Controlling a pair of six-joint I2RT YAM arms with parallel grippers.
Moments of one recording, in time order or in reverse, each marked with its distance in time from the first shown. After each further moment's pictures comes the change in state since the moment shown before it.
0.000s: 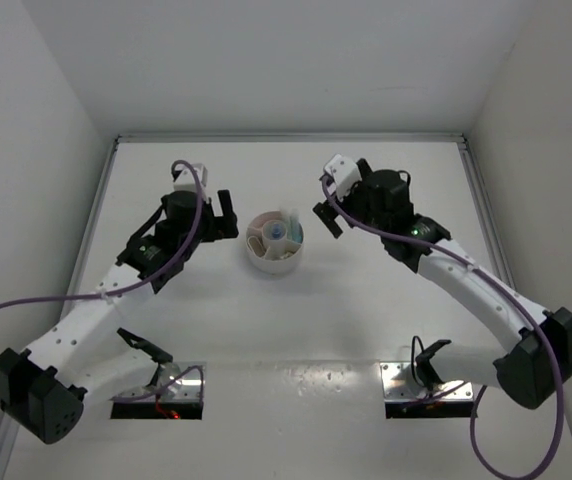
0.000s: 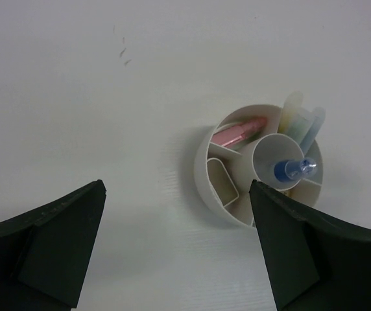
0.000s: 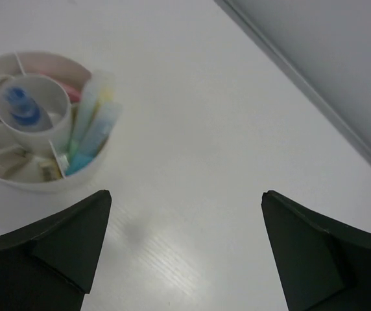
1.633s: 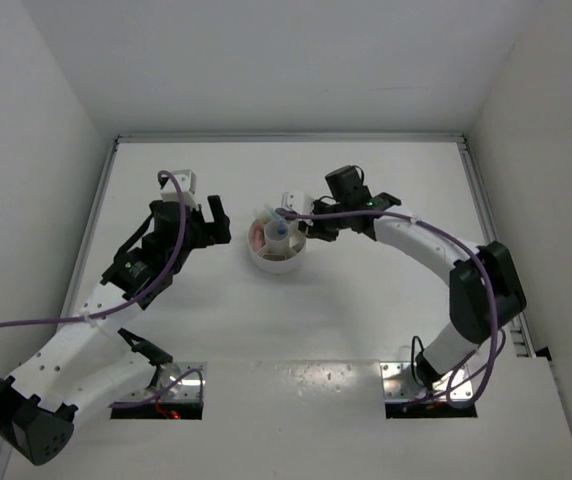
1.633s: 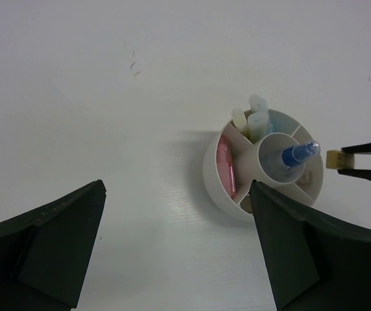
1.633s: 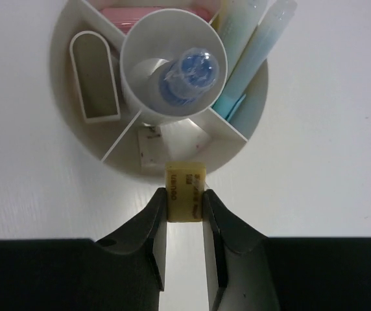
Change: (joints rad) left arm -0.019 -0.116 -0.027 -0.019 -0.036 0.012; right arm -0.005 0.358 0.129 -0.239 -0.380 -0.464
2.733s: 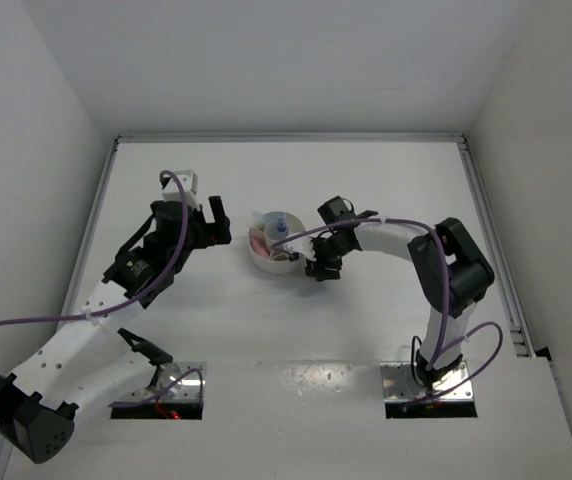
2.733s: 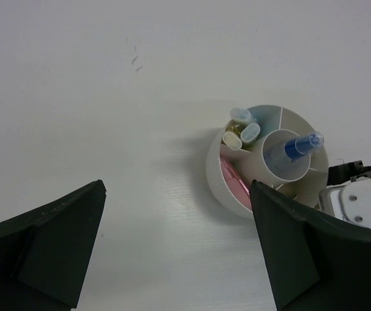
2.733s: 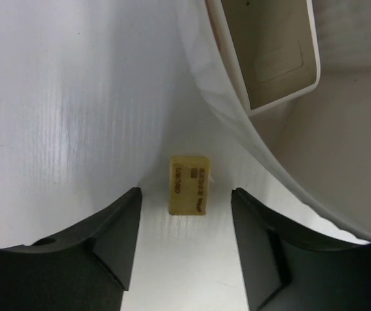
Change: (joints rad) left arm 0.000 0.011 0.000 -0.008 -0.002 0.000; right arm -0.003 0.237 -0.118 -0.014 -0.061 -0.232
